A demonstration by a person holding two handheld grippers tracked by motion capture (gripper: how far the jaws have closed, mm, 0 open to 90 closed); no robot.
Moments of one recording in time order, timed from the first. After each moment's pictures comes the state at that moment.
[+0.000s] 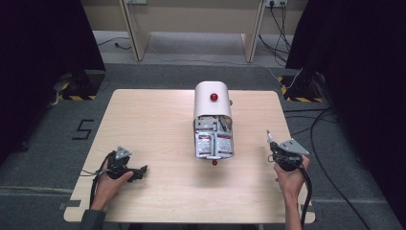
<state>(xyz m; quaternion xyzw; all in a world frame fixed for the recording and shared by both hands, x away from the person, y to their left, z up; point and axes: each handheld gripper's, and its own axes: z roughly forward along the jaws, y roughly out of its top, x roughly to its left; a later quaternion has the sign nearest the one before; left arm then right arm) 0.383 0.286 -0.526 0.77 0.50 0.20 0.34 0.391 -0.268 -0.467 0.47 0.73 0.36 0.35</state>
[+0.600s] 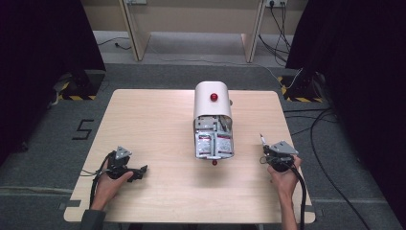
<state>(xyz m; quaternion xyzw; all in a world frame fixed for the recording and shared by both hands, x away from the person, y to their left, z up) 0.383 0.286 -0.526 0.77 0.50 0.20 0.34 0.400 -0.254 -0.487 0.45 0.76 0.34 0.33</state>
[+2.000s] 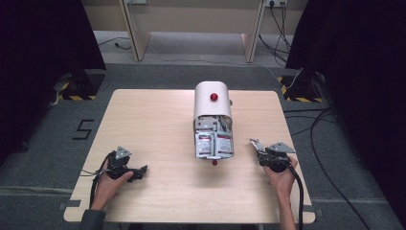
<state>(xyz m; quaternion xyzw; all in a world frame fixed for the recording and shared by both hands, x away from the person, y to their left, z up) 0.383 0.286 -0.526 0.77 0.50 0.20 0.34 0.410 -0.254 -0.508 0.50 0.75 0.35 0.27</state>
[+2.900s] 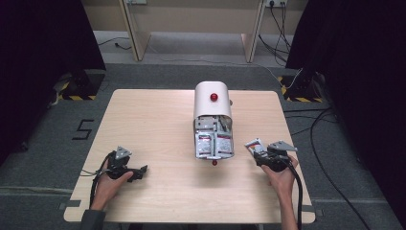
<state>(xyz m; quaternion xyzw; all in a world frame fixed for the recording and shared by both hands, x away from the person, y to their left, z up) 0.383 0.286 -0.526 0.77 0.50 0.20 0.34 0.408 -0.251 -0.497 0.51 0.74 0.36 0.25</state>
